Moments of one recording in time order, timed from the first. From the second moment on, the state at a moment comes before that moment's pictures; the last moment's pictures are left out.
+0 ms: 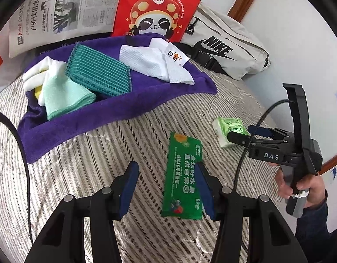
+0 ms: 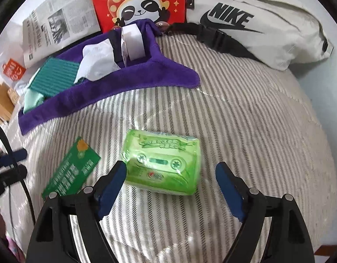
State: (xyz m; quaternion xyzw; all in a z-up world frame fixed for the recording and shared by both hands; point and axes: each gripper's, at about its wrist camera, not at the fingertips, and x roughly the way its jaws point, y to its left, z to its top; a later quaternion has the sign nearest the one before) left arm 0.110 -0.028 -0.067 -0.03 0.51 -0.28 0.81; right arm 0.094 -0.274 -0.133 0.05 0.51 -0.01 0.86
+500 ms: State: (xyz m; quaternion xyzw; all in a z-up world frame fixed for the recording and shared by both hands) left arm 0.111 -0.022 -0.068 -0.03 0.51 -0.27 0.82; right arm 0.102 -0.249 -0.153 0.01 0.49 -0.01 0.87
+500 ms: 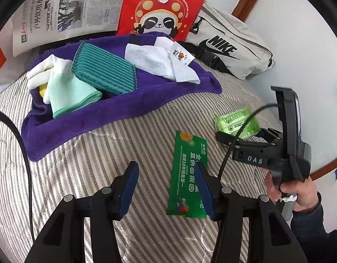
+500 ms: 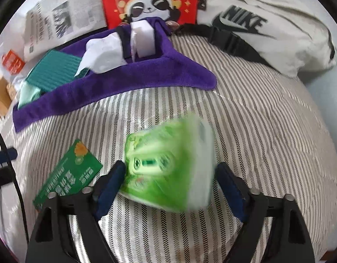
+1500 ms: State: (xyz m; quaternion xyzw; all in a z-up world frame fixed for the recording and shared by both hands) left arm 0.090 -0.080 -0.105 0.08 0.51 -0.29 0.80; right arm 0.074 -0.328 -0.123 0.07 0.46 0.03 0.88
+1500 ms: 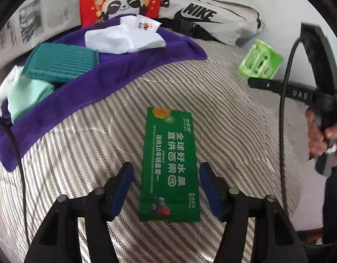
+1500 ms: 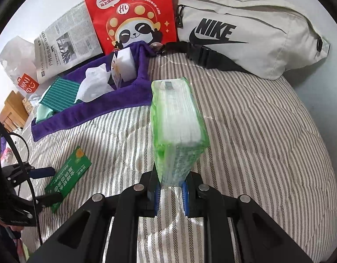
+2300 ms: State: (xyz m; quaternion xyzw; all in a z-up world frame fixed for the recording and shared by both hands) left arm 0.090 -0.098 -0.103 0.15 0.49 -0.28 0.81; right arm 0.078 -0.324 -0.129 0.07 0.47 0.04 0.88
